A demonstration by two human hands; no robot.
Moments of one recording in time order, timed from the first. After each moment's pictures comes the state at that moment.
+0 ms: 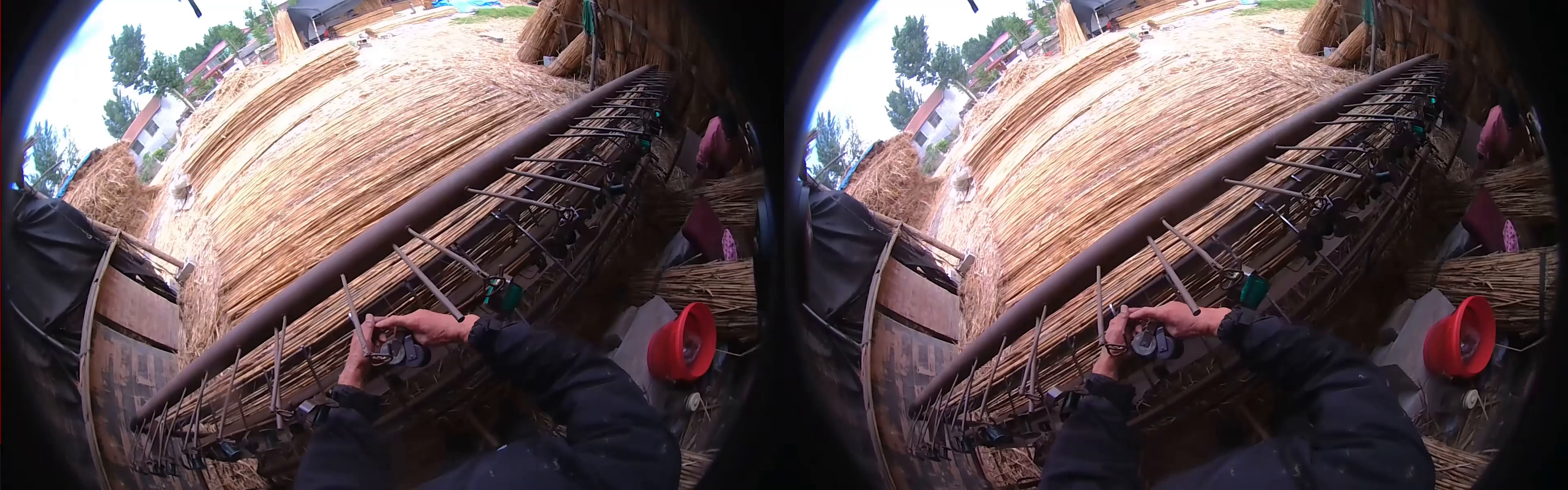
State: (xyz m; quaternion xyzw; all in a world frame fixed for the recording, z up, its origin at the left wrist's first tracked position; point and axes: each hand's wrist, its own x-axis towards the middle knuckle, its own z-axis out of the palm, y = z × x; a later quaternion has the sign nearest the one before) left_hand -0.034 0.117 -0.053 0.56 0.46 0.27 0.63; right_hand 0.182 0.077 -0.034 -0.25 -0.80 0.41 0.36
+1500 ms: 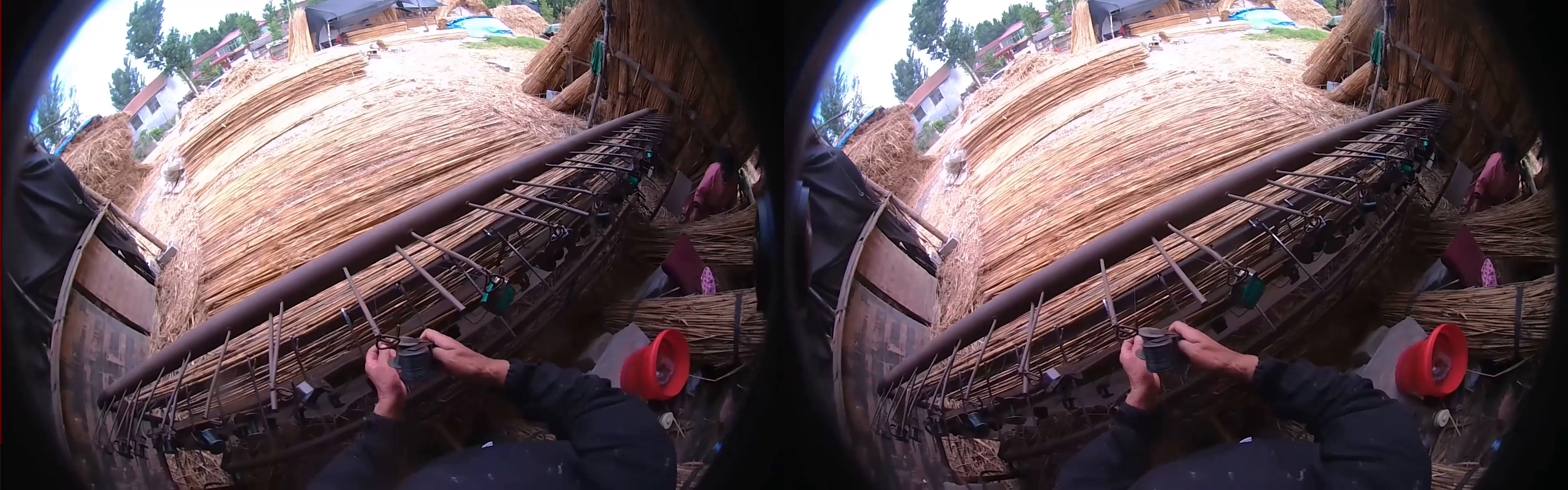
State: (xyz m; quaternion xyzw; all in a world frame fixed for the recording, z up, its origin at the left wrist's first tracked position) left_hand 0.024 0.012 -0.068 0.24 0.44 0.61 0.61; right_hand 0.185 -0.029 0.016 -0.42 -0.53 0.62 0.40
